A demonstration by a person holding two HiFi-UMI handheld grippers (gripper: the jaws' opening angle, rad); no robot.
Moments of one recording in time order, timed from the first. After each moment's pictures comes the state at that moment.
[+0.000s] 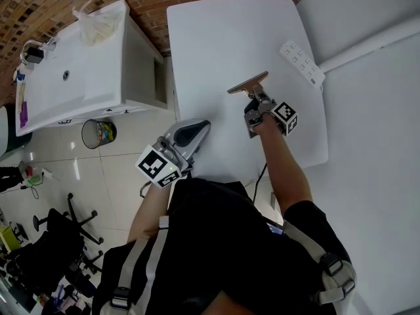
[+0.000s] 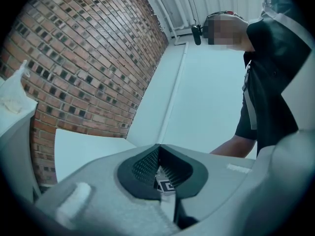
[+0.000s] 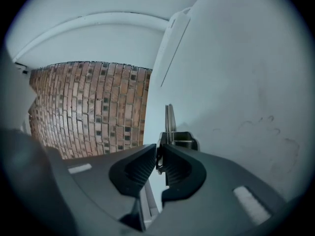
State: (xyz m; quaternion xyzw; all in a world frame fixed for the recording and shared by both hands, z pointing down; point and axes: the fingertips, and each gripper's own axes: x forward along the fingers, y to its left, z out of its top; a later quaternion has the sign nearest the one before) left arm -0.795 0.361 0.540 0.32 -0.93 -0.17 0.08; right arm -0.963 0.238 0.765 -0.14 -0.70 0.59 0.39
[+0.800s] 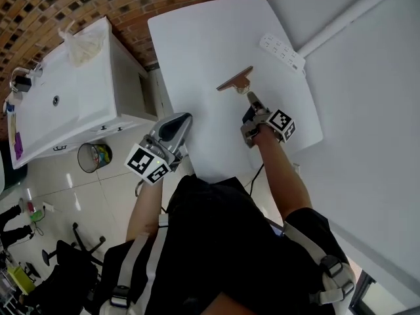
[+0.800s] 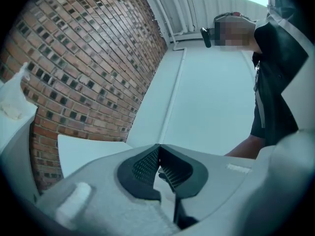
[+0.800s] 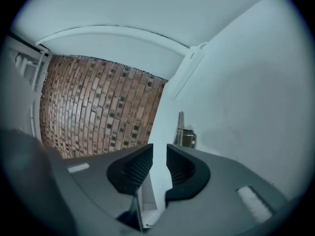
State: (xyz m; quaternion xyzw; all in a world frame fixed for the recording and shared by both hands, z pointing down) left arm -0.789 0.406 0.539 0.34 -0.93 -0.16 0.06; right arm -0.908 0.214 0.716 -0.15 -0.77 0.53 0.33
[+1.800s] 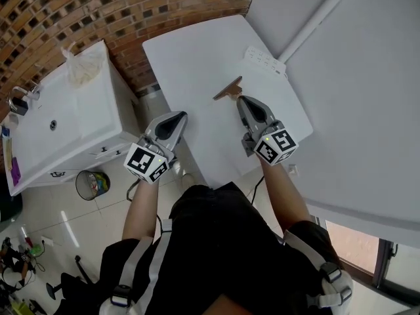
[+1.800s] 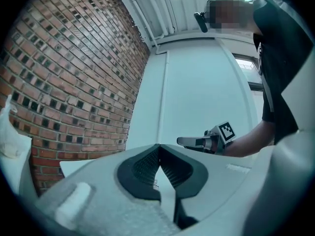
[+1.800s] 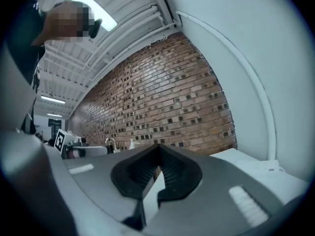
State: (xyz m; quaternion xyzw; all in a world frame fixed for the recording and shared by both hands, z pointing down) left arm -0.778 0.445 0.492 0.38 -0.92 -0.09 0.00; right arm -0.828 0.295 0.495 -0.38 -0.92 0.09 0.05
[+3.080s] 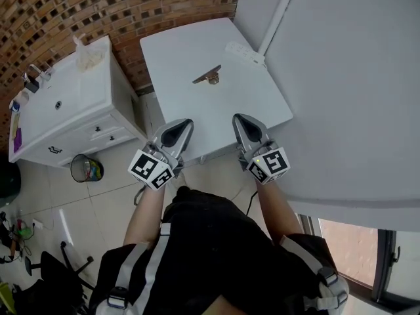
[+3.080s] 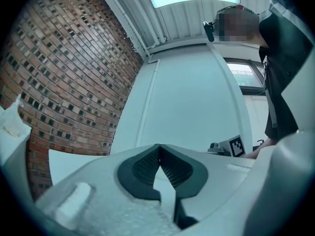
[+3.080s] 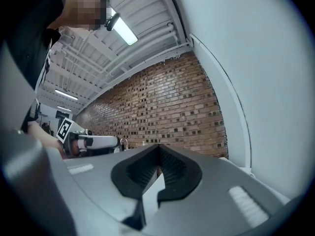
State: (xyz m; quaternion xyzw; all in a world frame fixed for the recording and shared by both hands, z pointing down) left arm -0.624 0.300 0.459 0.36 -0.92 -0.12 -0.03; right arm -0.654 0.177 0.477 -0.41 -0.91 0.05 -0.02
